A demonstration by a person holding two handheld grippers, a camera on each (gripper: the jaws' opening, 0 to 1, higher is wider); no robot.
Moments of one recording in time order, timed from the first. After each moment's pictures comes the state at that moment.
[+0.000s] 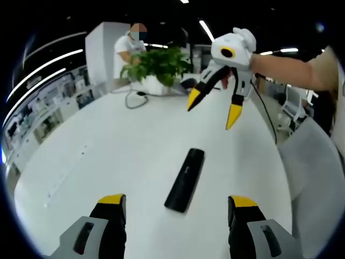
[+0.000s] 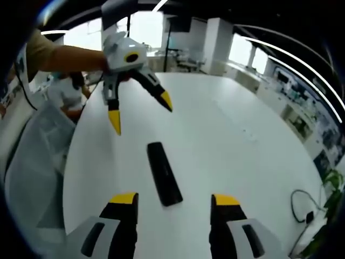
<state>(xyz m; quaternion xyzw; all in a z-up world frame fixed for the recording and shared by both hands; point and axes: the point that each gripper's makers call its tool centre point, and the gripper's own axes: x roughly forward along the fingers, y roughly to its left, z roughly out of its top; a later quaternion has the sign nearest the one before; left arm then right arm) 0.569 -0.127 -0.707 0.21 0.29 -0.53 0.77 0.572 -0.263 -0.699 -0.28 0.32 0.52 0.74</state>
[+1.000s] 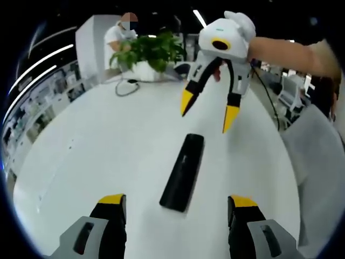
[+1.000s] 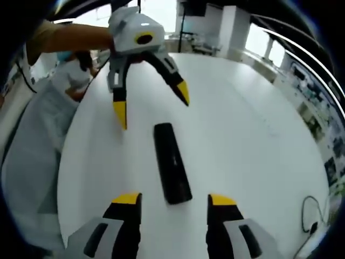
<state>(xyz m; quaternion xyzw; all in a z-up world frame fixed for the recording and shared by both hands) 0.570 -0.137 -0.743 0.24 0.32 -0.55 0.74 0.572 -0.254 -0.744 -0.31 0.37 0.55 0.69</state>
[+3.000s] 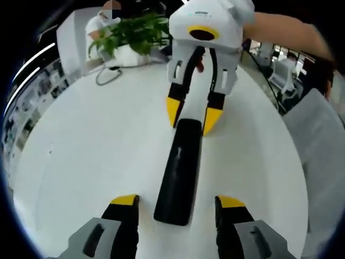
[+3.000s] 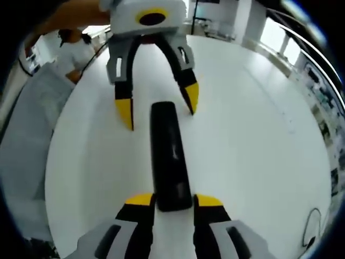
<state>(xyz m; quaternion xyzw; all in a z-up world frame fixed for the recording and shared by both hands) 0.576 -0.154 -0.778 0.29 0.35 -0.58 0.68 0.572 -0.242 -0.782 -0.36 0.40 0.56 0.64</state>
